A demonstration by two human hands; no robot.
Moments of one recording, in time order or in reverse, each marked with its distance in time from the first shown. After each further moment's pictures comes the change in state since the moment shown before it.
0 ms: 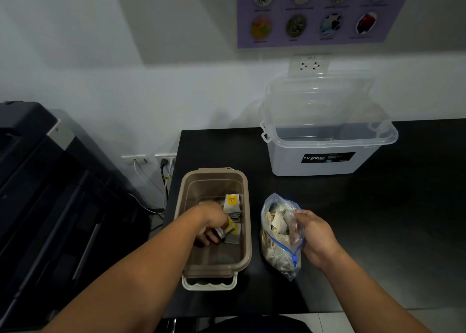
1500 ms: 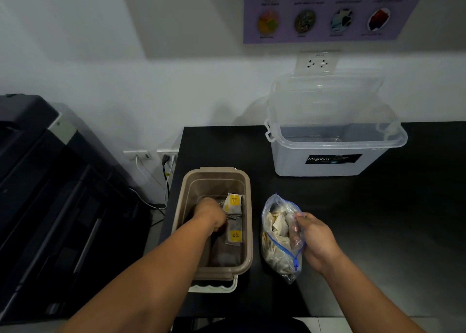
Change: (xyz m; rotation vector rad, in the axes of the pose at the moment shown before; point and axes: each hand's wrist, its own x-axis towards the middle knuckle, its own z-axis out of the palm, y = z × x) left_hand 0.023 -0.003 0.008 -0.002 0.390 0.041; right_hand -0.004 -0.003 0.006 -0.011 -0.025 0.029
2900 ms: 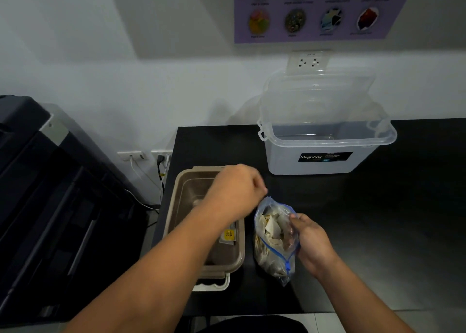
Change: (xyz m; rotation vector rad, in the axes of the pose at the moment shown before) left_hand -0.123 0.091 -0.050 0.151 0.091 0.628; right_hand -0.011 0.004 -0.005 0.009 -0.032 -0.027
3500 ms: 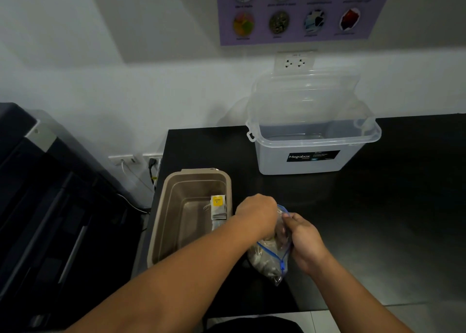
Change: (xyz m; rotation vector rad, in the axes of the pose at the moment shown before) left_hand 0.045 0.035 0.087 0.455 -0.516 -0.095; right_hand 0.002 -0.005 -0.010 0.013 -0.003 0.005
